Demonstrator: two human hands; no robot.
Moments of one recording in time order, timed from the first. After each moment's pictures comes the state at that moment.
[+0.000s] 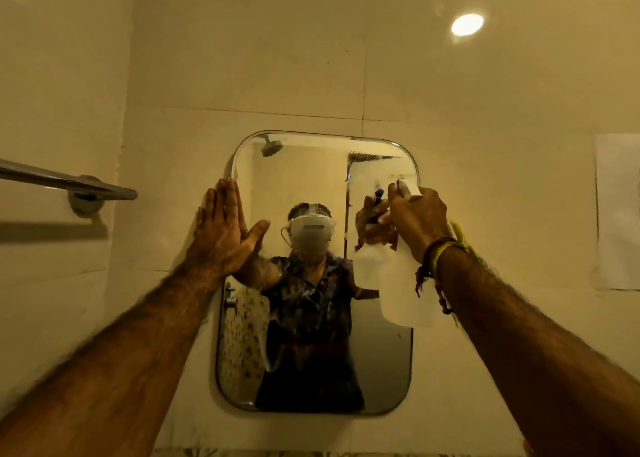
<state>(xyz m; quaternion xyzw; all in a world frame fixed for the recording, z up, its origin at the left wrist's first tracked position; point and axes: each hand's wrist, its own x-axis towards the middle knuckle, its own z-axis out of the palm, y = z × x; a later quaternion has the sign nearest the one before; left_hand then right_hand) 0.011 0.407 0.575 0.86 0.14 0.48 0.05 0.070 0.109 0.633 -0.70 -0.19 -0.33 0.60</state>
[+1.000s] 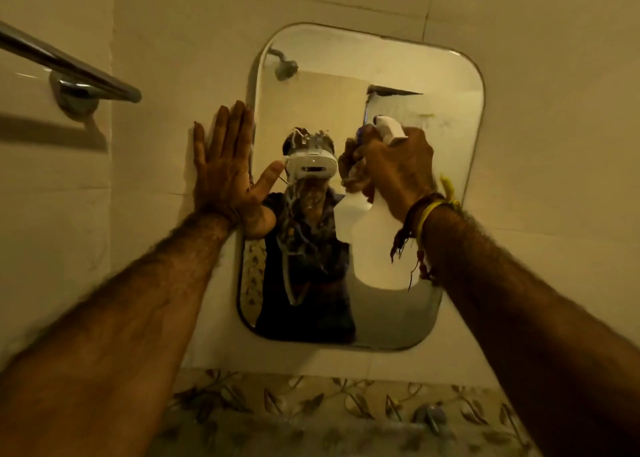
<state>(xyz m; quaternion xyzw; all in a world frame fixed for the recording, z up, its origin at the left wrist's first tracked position) 0.050 0.461 0.535 0.76 0.07 0.64 -0.06 0.039 0.196 0.596 -0.69 -0.26 -0.31 0.60</state>
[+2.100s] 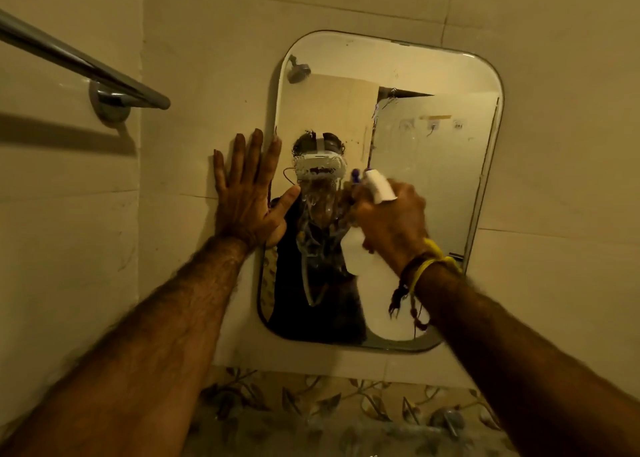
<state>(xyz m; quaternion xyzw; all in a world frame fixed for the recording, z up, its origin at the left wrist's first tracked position) 0.036 0.457 0.506 0.78 0.08 0.61 -0.07 0.035 0.214 0.538 -0.75 -0.28 -0.27 0.54</state>
